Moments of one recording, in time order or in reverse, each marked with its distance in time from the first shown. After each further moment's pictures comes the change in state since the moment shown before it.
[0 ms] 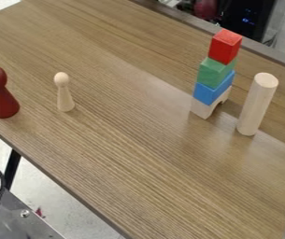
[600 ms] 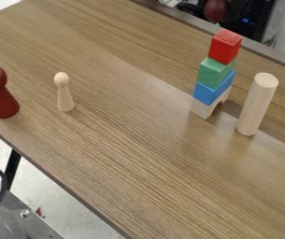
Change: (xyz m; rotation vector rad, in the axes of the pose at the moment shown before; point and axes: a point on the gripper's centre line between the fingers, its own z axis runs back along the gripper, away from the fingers) arm 0.009 -0.009 -0.004 0.005 -0.014 -0.006
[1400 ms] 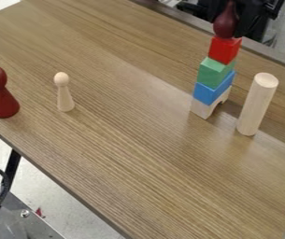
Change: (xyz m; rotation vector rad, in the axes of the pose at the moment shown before) arm 0.012 -0.012 -0.023 0.013 0.040 -0.009
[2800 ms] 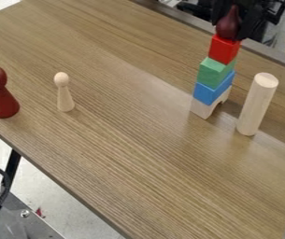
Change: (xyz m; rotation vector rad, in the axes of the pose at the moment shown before) arm 0.004 -0.002 -0.005 0.032 -0.020 0.004
